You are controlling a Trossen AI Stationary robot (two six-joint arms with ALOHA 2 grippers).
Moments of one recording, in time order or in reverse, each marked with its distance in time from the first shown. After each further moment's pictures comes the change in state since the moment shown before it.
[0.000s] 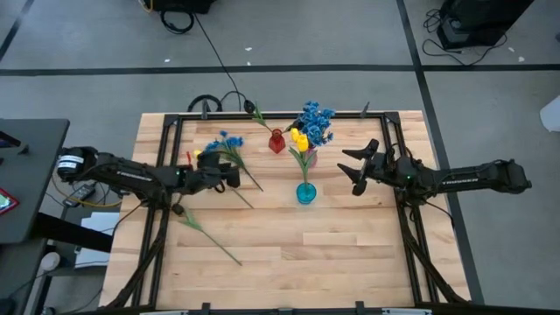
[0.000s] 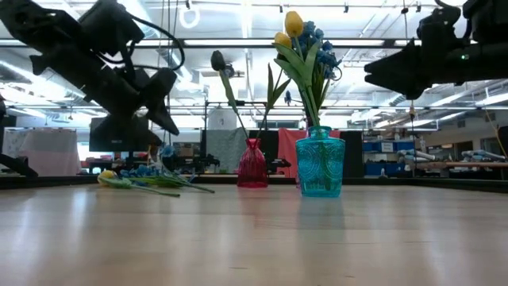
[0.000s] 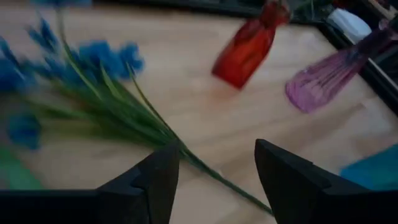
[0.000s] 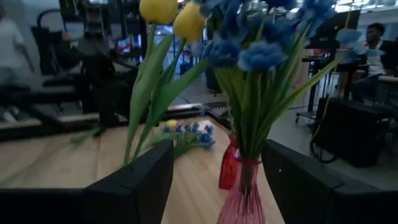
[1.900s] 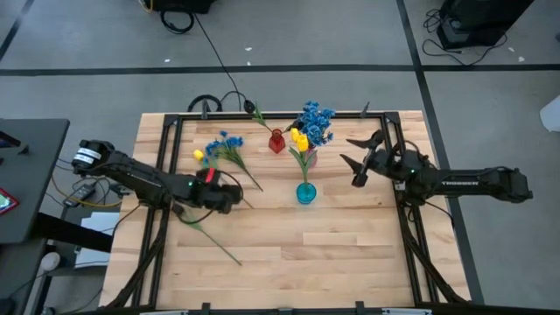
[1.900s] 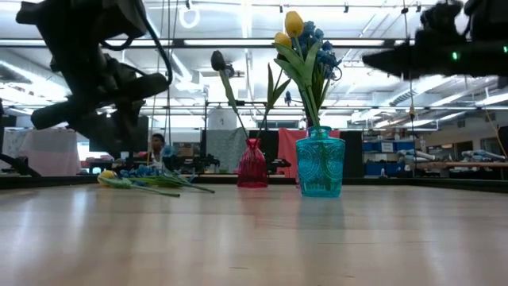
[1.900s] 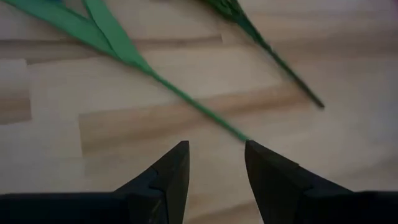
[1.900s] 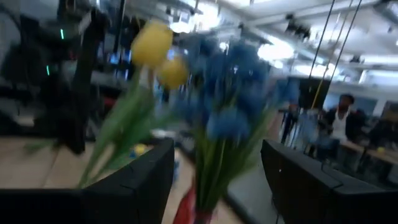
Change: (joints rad) left arm -0.246 0.199 0.321 -0.751 0.126 -0.627; right arm -0.141 0.001 0.013 0.117 -0.126 -0.266
